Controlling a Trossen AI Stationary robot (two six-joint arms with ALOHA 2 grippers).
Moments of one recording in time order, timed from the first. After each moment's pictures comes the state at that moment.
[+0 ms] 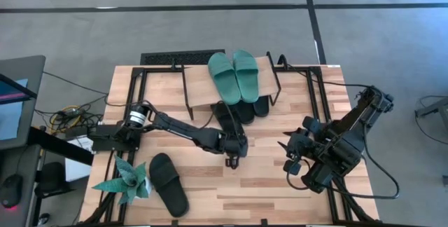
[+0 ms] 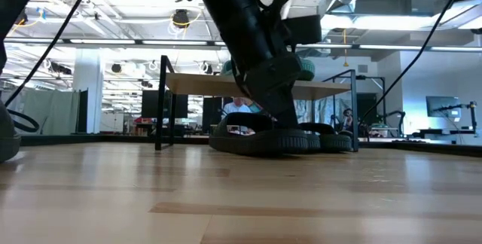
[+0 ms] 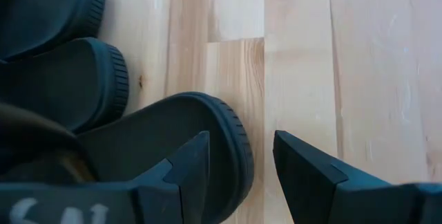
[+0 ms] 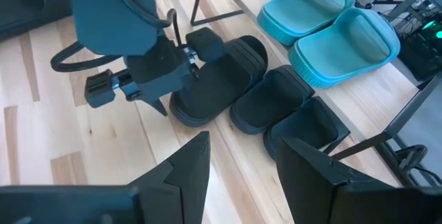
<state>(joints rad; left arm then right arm) -0.19 2.13 1.57 -0.47 -0.38 -0.05 0.82 1.43 1.43 -1.47 0.90 1.06</state>
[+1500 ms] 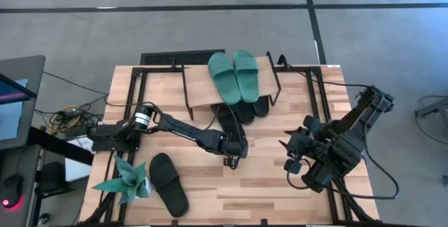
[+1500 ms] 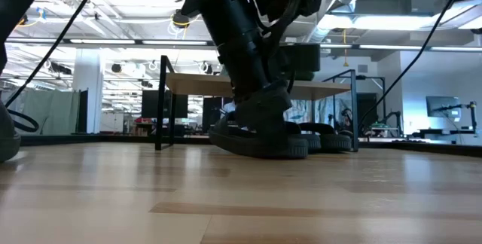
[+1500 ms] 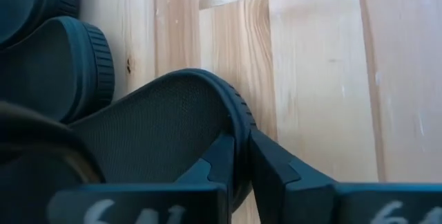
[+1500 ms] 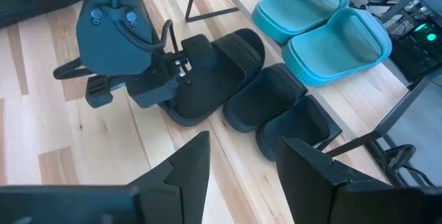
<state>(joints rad) -0.18 2.19 1.56 -0.52 -0.40 0.02 0.82 1.43 1.43 -1.51 0.90 1.07</state>
